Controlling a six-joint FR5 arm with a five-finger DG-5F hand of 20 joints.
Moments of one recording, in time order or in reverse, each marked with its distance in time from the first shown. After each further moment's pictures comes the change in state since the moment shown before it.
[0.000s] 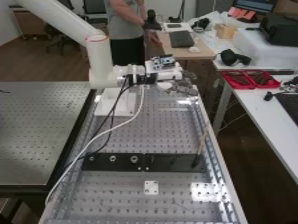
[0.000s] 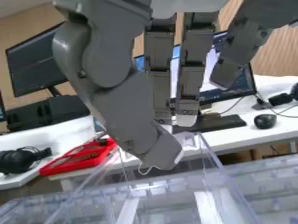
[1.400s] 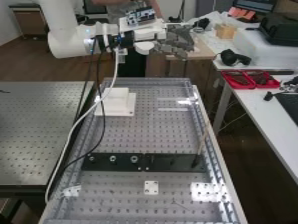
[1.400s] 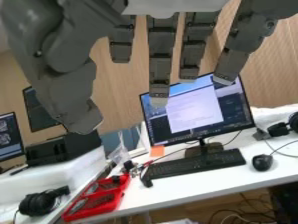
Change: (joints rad) arm -0.081 0.386 -0.109 -0.213 -0.076 0.053
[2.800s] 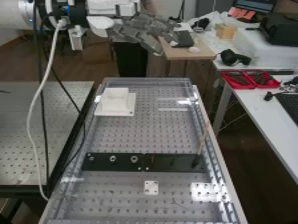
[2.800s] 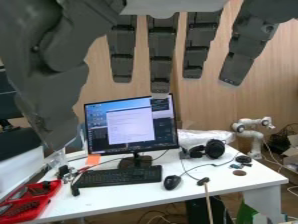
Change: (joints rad) arm -0.182 0.199 0.033 -0.317 -0.009 -0.152
